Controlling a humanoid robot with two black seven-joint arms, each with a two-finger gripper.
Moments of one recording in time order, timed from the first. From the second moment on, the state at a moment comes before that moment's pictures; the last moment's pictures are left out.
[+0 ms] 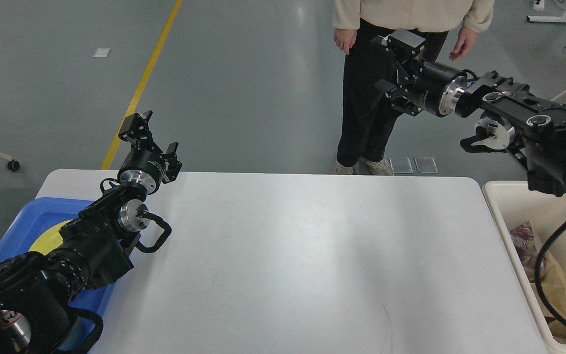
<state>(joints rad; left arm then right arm) -0.91 0.03 -0.55 -0.16 -0.10 -0.21 -0.41 1.30 -0.32 -0.18 0.49 -0.07 0.38 0.33</state>
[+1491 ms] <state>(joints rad) -0.91 0.03 -0.55 -0.16 -0.10 -0.21 -0.41 1.03 -0.06 0.09 0.34 -0.07 0.32 0.34</state>
